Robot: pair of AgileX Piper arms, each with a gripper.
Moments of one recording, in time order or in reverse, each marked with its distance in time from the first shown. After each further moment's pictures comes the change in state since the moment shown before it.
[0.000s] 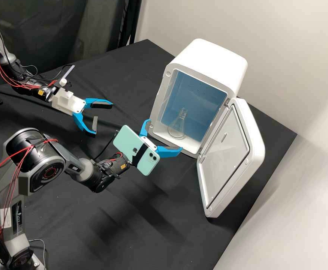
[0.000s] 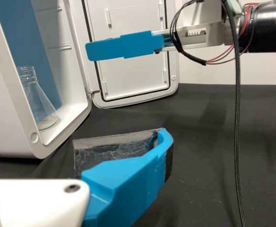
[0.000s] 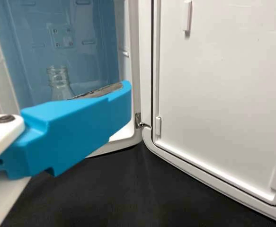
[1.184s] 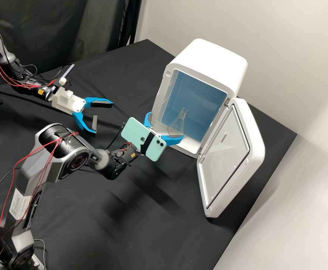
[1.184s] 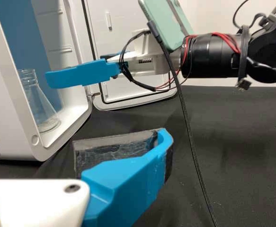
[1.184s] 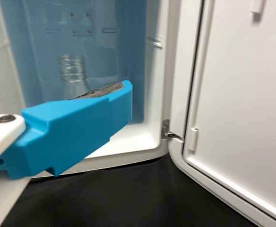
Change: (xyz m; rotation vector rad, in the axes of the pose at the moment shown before) left arm 0.000 0.001 0.000 0.001 -0.001 0.004; right arm 0.066 -0.034 0.007 -0.042 0.032 -0.057
